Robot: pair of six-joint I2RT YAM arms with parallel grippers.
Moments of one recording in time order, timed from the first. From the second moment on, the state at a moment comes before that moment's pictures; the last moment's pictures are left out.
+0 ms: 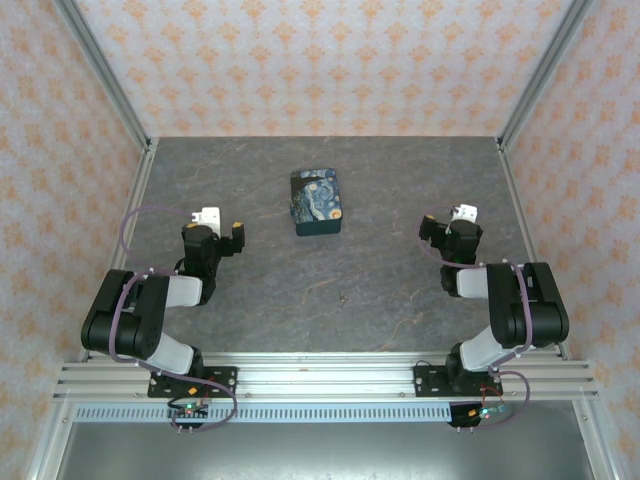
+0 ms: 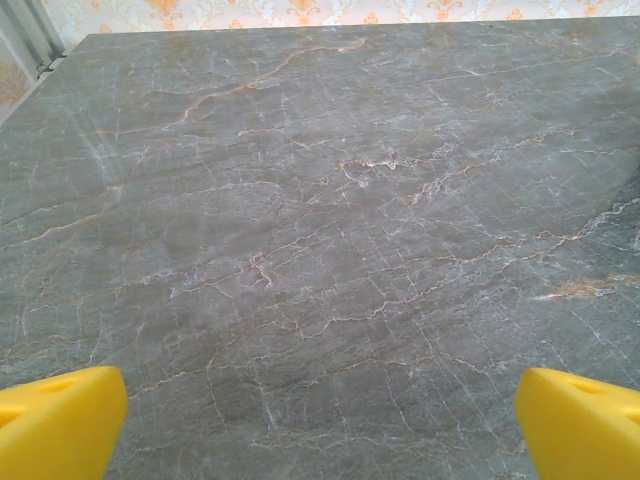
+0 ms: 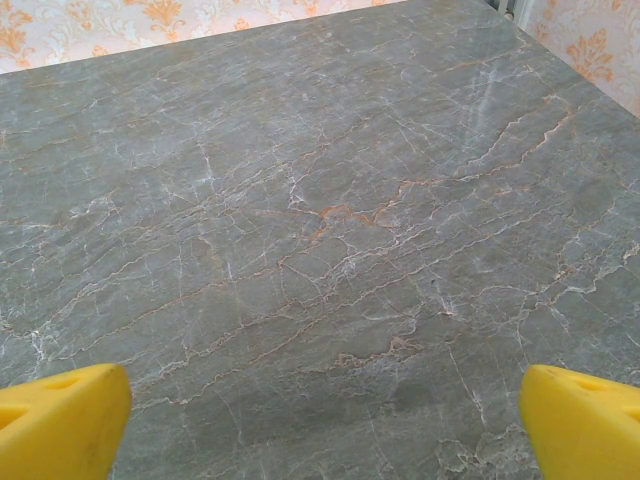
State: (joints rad) left arm -0.06 1.50 0.36 0.72 -0.18 -0.03; right arm 0.01 1.54 0.41 0.71 0.17 0.17
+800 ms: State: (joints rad) left arm -0.06 1.50 0.36 0.72 -0.18 -0.03; right arm 0.01 1.54 0.41 0.71 0.17 0.17
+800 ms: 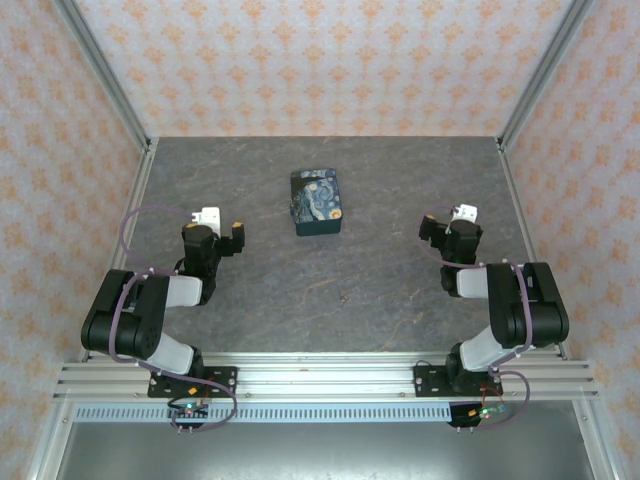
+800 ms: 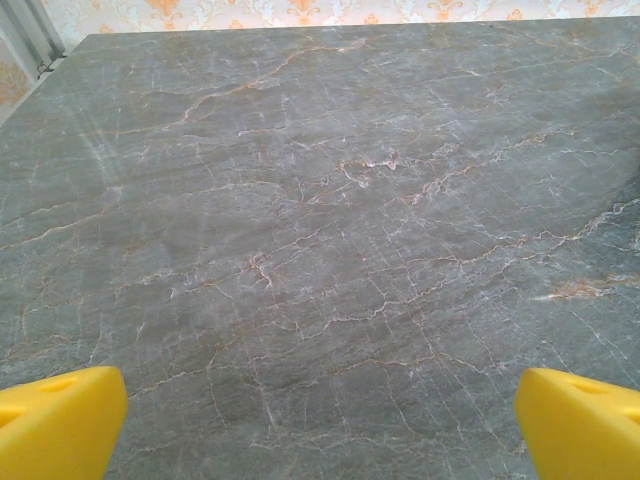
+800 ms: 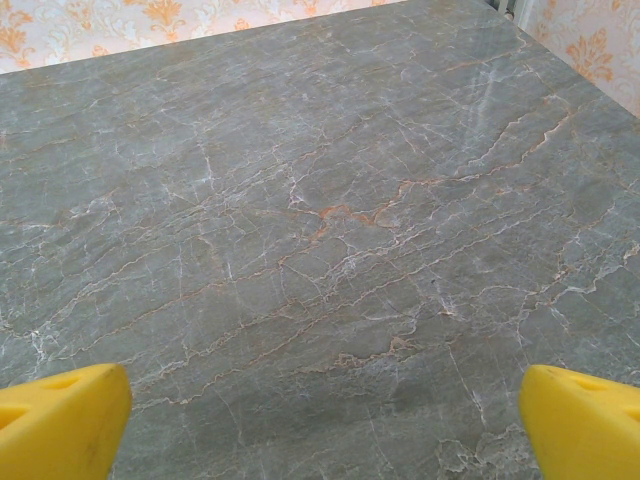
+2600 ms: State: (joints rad) left arm -0.06 1.50 0.41 0.68 -0.23 -0.04; right arm 0.01 1.54 0.41 0.71 0.16 0.17
